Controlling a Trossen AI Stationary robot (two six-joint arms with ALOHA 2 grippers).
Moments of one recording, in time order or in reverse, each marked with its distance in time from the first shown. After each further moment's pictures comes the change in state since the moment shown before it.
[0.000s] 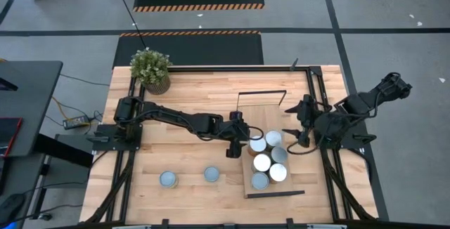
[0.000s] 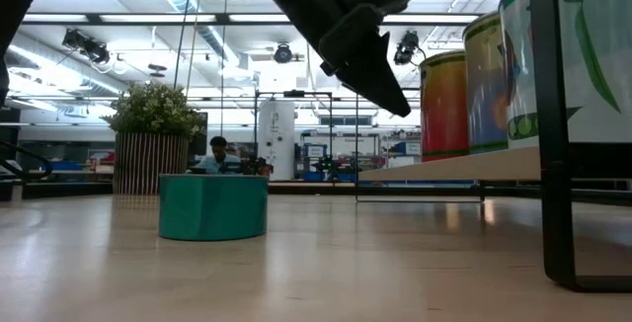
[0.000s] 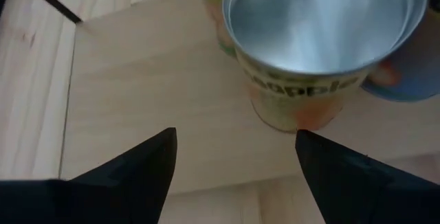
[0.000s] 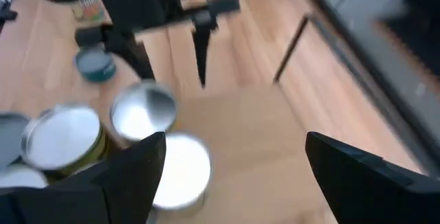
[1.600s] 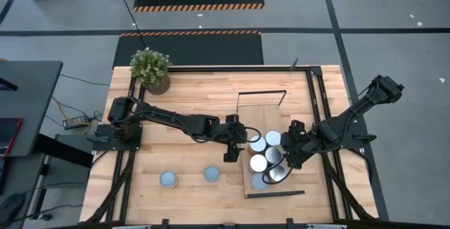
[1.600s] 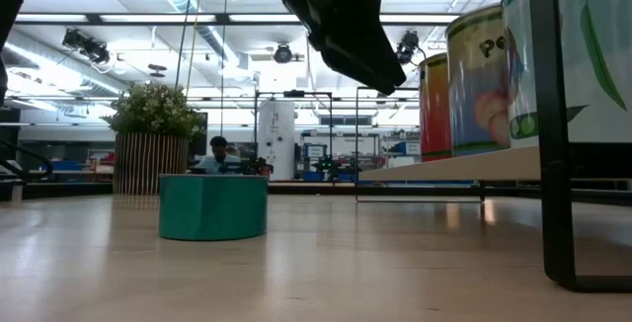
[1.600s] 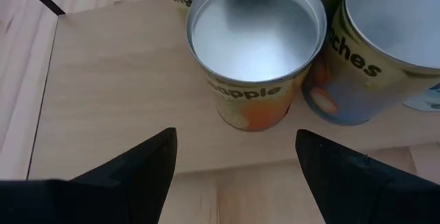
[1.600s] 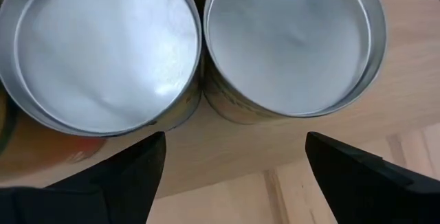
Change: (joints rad) left arm -0.036 -0.060 -0.001 -0.059 0.039 -0.129; right arm 0.088 0.345 -0.119 0.017 -0.224 0.252
